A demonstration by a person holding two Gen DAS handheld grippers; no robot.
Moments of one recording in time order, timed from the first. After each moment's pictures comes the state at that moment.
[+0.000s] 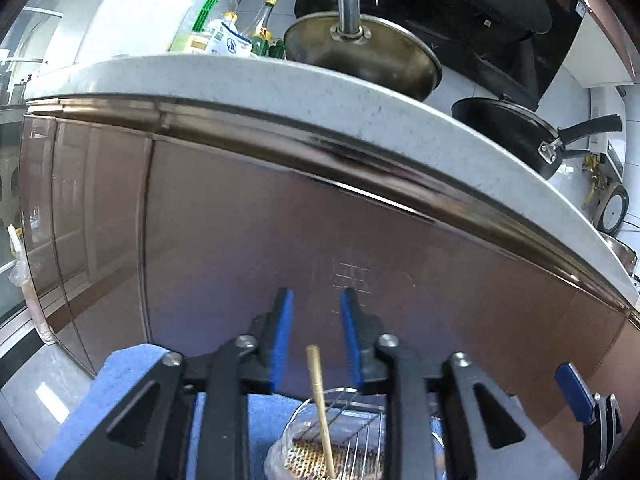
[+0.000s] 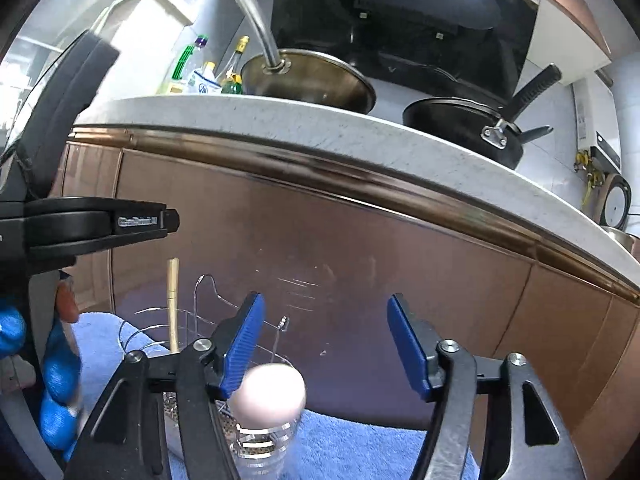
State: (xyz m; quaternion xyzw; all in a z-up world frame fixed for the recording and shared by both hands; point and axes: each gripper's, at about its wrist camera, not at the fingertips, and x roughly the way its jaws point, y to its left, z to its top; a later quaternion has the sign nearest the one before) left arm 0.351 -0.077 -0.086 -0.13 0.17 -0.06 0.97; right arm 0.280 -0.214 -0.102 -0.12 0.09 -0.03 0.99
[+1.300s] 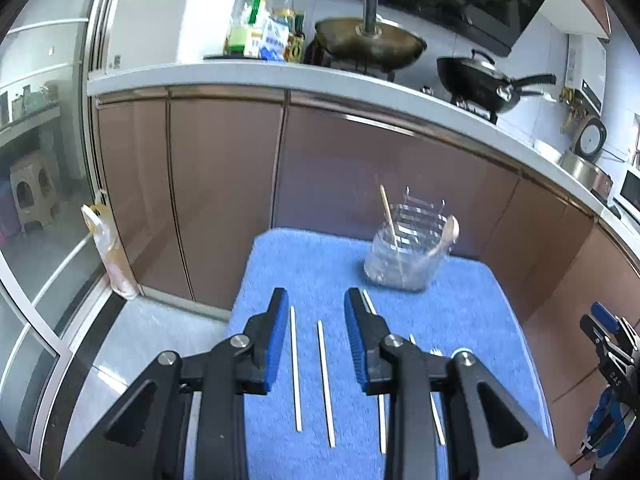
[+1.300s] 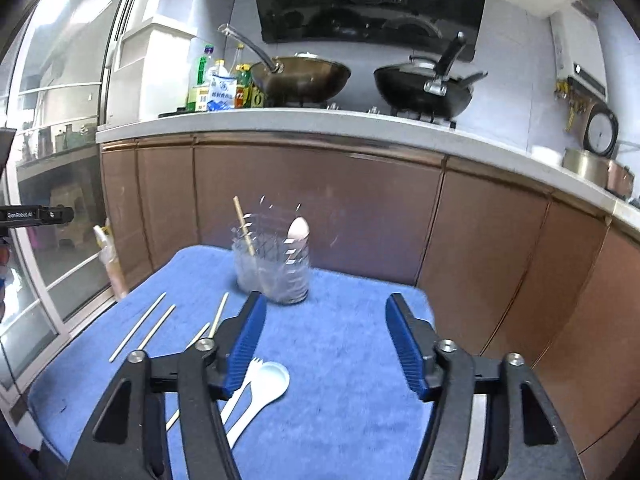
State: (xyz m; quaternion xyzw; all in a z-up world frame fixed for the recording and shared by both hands) left arm 0.109 0.068 -0.039 -0.06 0.32 -0.08 0.94; right arm 0.032 -0.273 -0.048 -0.04 0.23 0.02 0.97
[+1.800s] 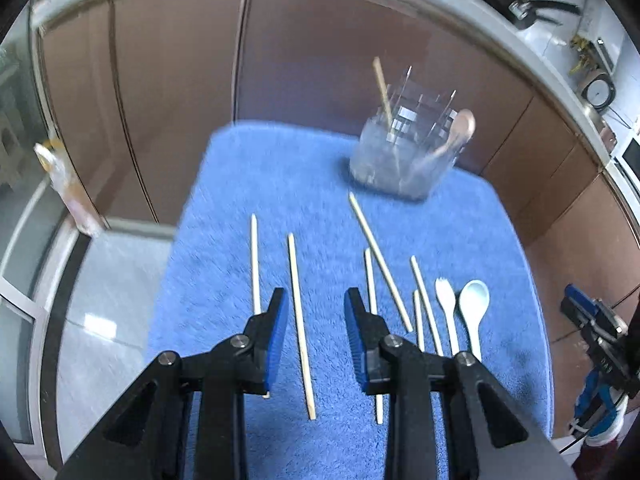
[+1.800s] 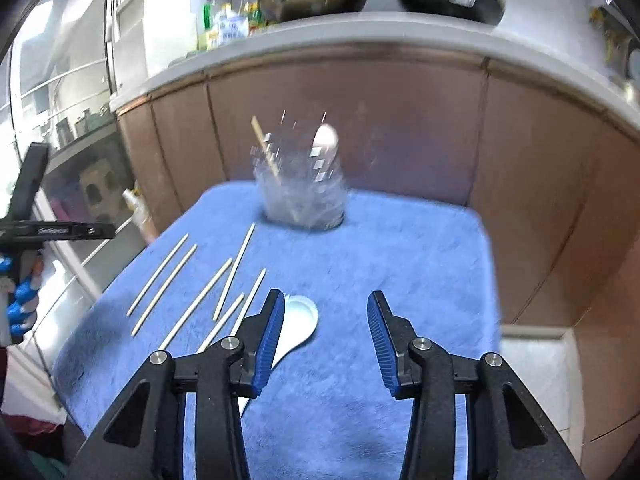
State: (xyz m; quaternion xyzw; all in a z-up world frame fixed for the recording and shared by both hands) left arm 0.175 0.031 -0.131 -0.06 0.48 -0.13 0.87; right arm 0.075 -0.287 -0.121 0.02 0.36 0.10 0.93
